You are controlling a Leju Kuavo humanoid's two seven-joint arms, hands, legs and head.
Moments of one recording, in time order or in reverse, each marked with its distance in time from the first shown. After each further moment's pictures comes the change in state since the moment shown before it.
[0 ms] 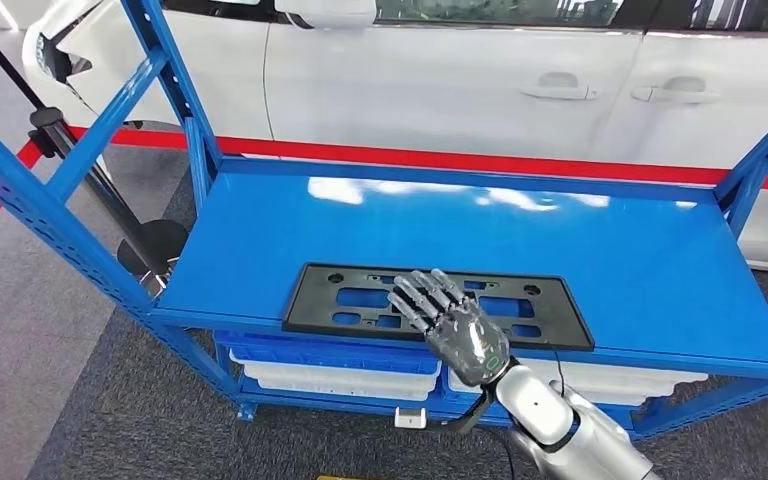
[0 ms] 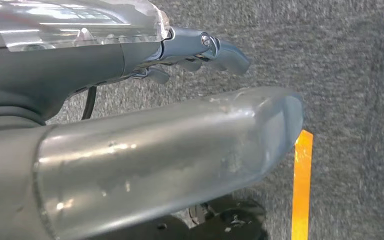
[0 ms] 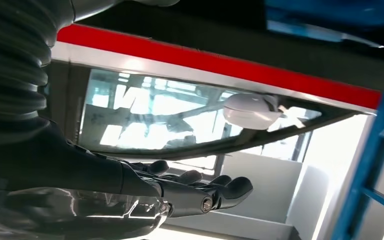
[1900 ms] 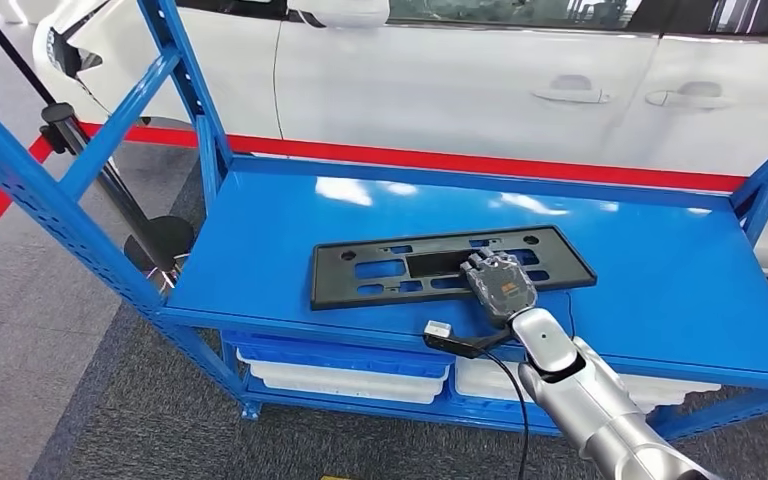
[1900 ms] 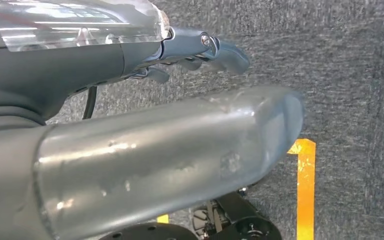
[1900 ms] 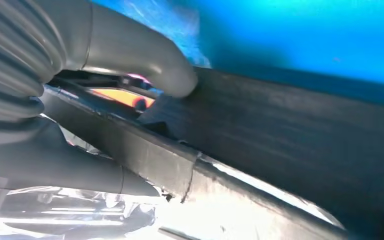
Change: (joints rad) left arm -0.009 0.001 0.064 0.000 -0.113 -0.017 0.008; right arm -0.170 0.119 -0.203 0.447 -0.038 0.153 0.020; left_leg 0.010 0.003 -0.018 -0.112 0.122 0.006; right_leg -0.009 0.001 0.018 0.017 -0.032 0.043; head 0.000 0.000
